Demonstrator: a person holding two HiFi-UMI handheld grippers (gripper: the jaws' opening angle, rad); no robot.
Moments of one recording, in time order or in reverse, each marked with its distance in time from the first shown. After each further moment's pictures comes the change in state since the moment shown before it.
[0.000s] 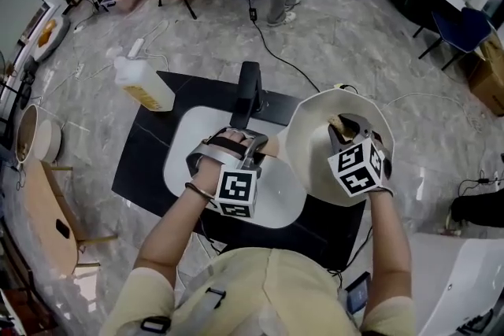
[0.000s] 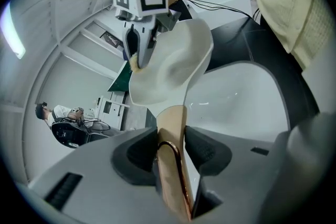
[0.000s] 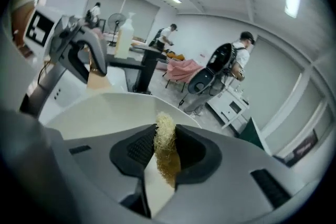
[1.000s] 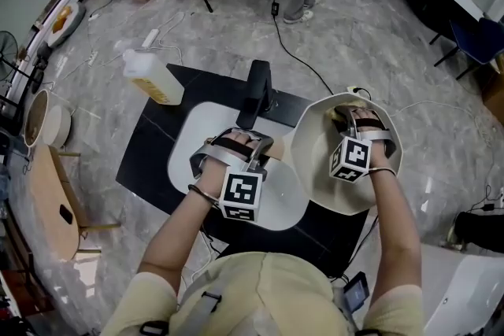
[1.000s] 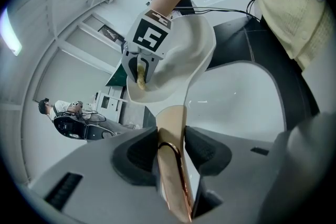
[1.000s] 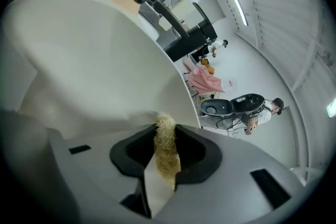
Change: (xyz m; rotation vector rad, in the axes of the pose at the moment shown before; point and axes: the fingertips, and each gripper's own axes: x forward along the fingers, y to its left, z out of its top) left arm 0.002 -0.001 -0.002 -0.014 0.059 -0.027; right arm 0.085 0.001 -0.021 -0.707 0.046 -0.035
